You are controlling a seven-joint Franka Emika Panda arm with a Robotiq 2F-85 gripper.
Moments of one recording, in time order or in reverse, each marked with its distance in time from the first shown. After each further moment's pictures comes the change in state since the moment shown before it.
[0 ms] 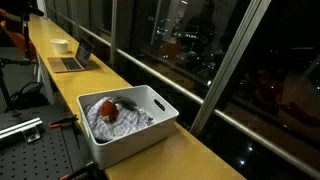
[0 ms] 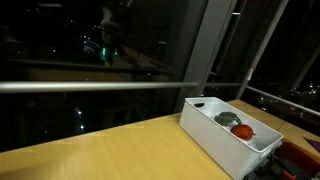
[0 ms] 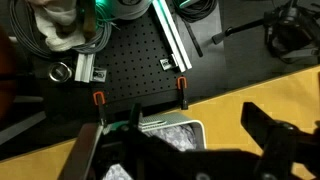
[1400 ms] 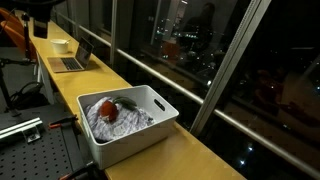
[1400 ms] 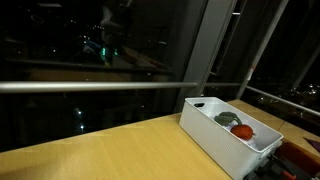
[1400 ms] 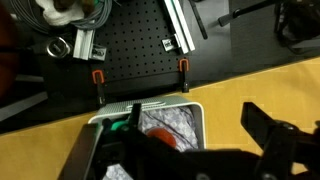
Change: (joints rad) arm 0.001 0.048 0.047 0.000 -0.001 0.118 -0.015
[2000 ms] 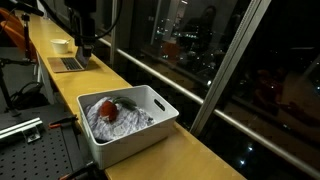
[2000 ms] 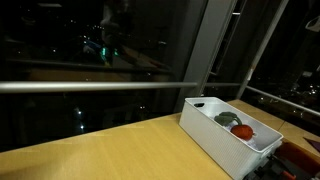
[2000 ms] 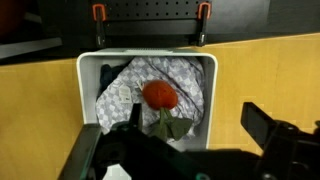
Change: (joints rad) arm 0.014 0.160 0.143 -0.055 -0.060 0.391 0.014
